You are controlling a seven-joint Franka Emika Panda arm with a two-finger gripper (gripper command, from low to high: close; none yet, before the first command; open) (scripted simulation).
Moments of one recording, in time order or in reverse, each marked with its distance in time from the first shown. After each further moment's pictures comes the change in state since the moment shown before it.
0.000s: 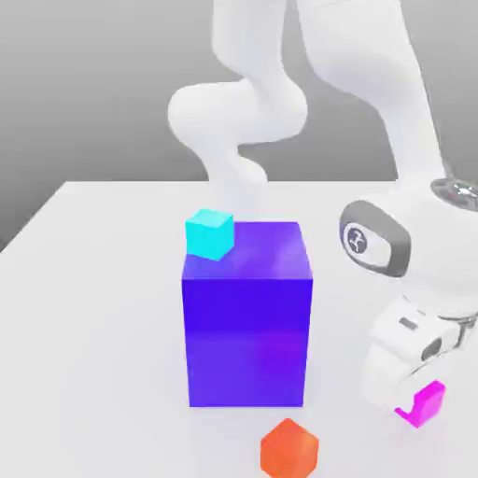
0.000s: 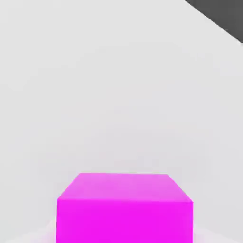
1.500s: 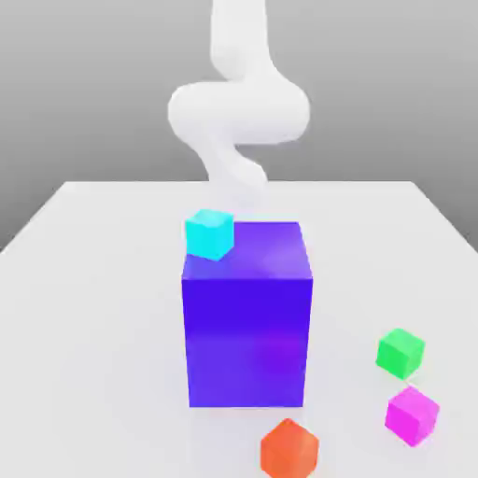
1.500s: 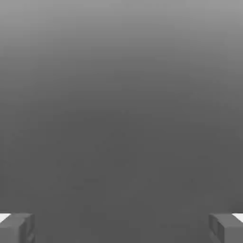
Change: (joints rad) arm -0.226 -0.956 -0.243 0.177 0.147 -0.389 0.041
